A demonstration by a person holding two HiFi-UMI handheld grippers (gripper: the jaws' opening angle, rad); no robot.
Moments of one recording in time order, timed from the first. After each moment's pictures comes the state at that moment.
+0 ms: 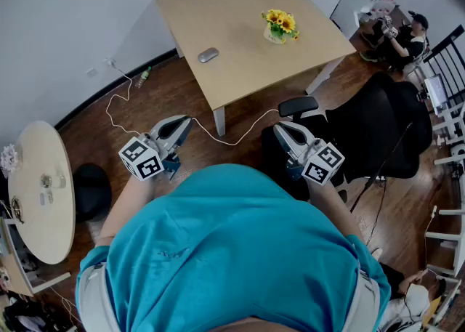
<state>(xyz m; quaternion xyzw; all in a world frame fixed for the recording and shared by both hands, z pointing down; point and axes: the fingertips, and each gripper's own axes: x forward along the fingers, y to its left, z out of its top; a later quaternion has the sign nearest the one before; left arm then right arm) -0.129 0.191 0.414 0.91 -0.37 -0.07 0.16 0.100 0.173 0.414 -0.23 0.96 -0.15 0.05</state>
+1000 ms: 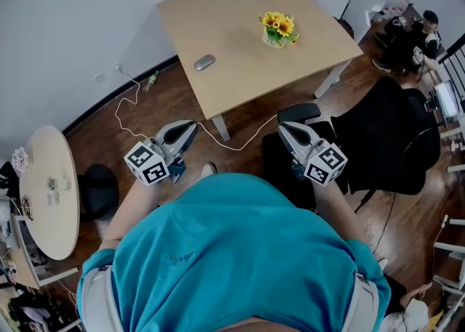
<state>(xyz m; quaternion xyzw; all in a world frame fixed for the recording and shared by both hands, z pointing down) -0.060 0.153 0.412 0.91 -0.38 -0.04 0.15 0.162 0.117 0.433 -0.24 0.96 -0.12 0.03</state>
